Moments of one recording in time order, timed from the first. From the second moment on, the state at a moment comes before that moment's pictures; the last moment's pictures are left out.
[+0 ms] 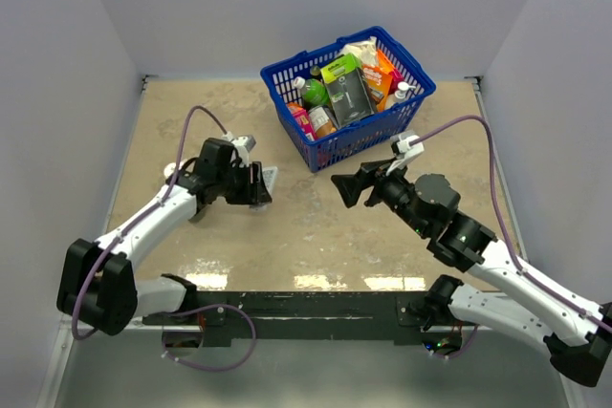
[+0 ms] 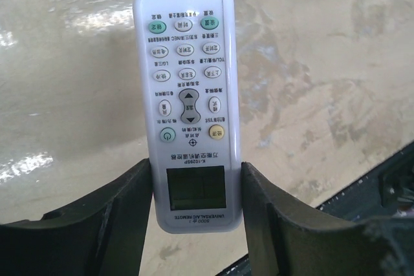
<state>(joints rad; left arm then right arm) -0.38 1.27 0.82 -0.43 0.28 -0.39 0.84 0.77 0.77 -0.09 0.21 0.38</state>
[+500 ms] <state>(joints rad) -0.39 1.14 0.68 -0.36 0.63 -0.33 0.84 0.91 0.57 0.34 -0.11 -0.20</state>
